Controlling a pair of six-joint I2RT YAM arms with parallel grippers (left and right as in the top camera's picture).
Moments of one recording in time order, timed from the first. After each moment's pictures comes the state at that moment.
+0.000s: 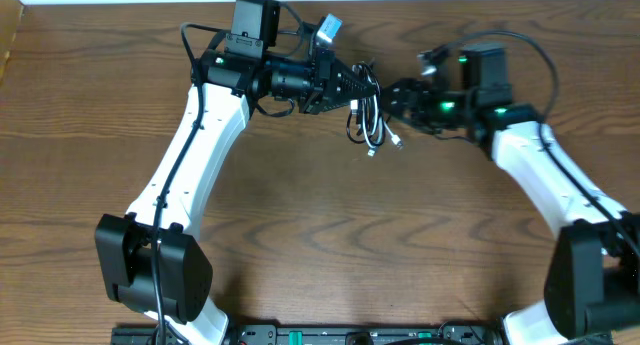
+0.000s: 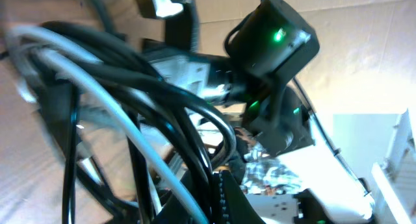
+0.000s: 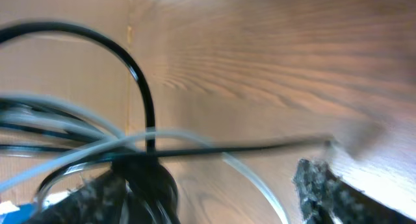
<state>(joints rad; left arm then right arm) -0.27 1.78 1.61 -0.71 1.22 -0.57 0.18 1.69 1.16 -0.27 -0.82 0.63</state>
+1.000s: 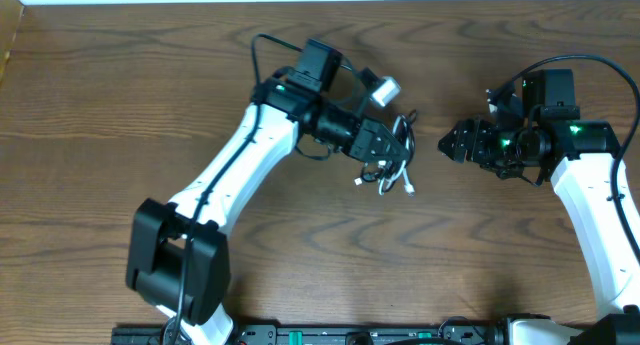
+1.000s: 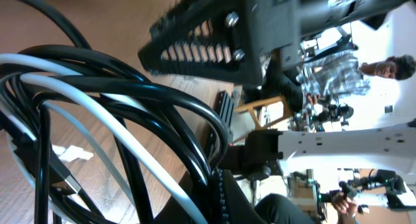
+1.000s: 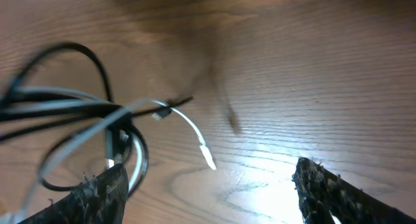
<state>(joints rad) -0.47 1.82 1.48 -0.79 1.17 0.00 0.02 1.43 1.16 -0.92 -0.41 0.30</state>
